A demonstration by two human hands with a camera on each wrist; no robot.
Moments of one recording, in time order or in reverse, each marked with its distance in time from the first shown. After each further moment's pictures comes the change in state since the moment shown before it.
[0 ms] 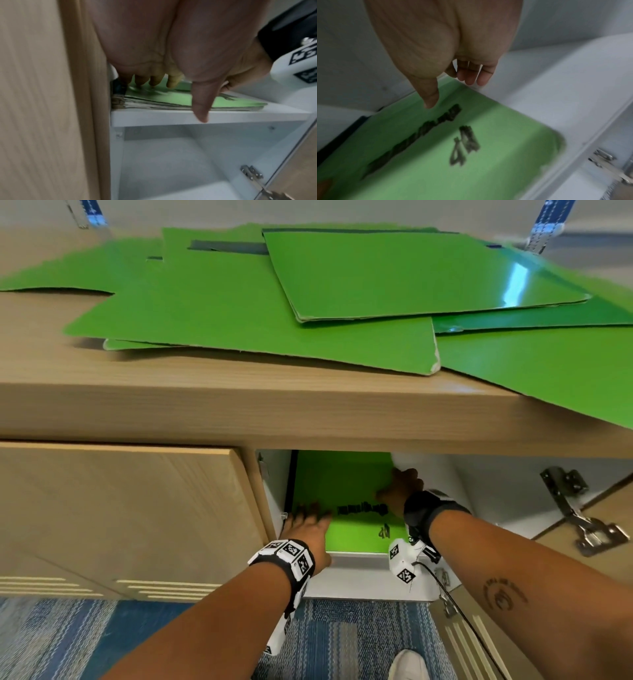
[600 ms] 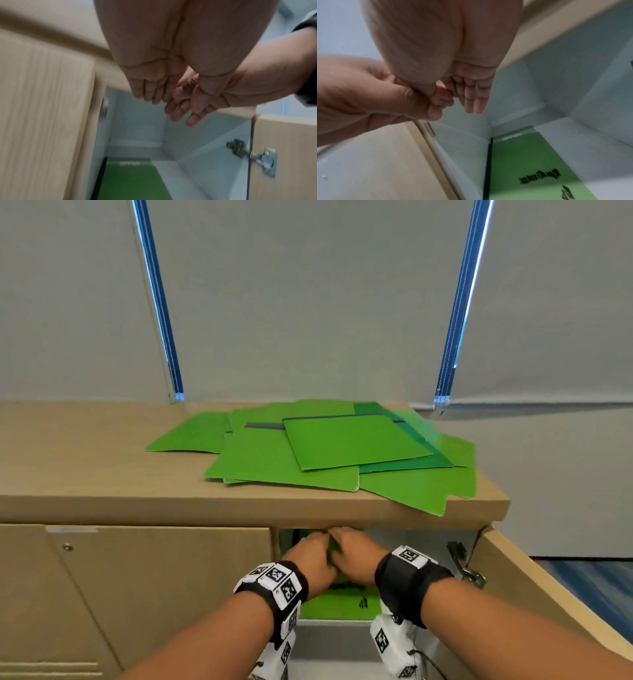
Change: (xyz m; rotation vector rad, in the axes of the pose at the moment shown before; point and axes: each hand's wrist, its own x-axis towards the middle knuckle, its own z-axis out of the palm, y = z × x) left_hand -0.202 0.080 -0.184 -0.230 0.413 0.213; right_hand -0.278 -0.089 -0.135 -0.065 0.113 -0.693
